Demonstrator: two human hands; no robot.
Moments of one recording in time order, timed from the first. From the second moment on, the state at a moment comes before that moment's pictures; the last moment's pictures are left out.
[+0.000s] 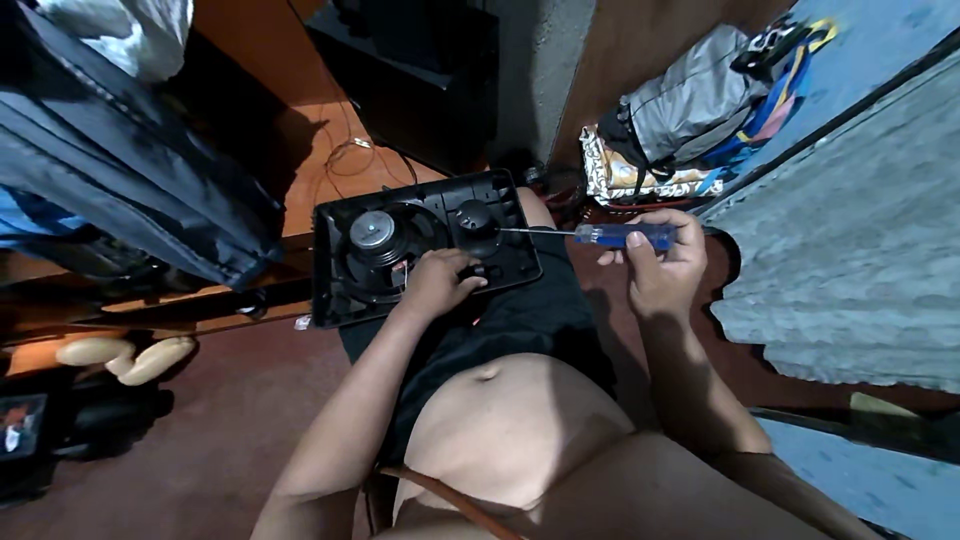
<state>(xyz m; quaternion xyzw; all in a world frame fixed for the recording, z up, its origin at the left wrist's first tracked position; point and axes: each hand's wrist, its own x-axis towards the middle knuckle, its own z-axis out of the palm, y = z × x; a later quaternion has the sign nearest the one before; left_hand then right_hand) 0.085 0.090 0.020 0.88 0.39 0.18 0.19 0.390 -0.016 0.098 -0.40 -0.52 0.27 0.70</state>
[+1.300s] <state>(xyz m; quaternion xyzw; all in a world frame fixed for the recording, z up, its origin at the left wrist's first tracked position) 0.019 0.110 0.021 0.70 0.50 0.49 -0.13 0.402 -0.023 0.107 -0.36 -0.60 0.16 0.69</state>
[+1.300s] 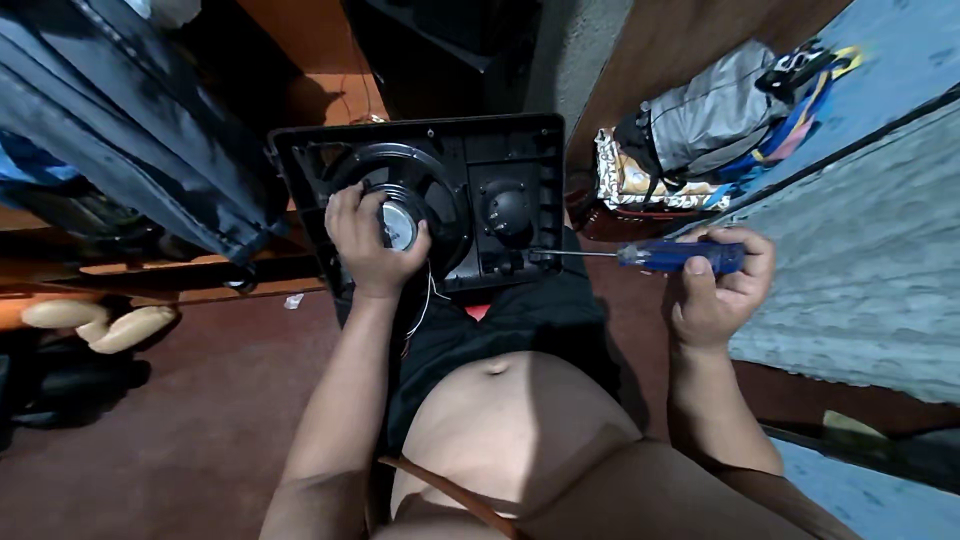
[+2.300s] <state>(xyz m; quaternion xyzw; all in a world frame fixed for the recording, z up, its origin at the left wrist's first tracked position) 0.019 0.143 0.030 0.77 0.51 0.38 -0.06 0.379 -0.027 0.105 -0.39 -0.65 0.00 0.66</state>
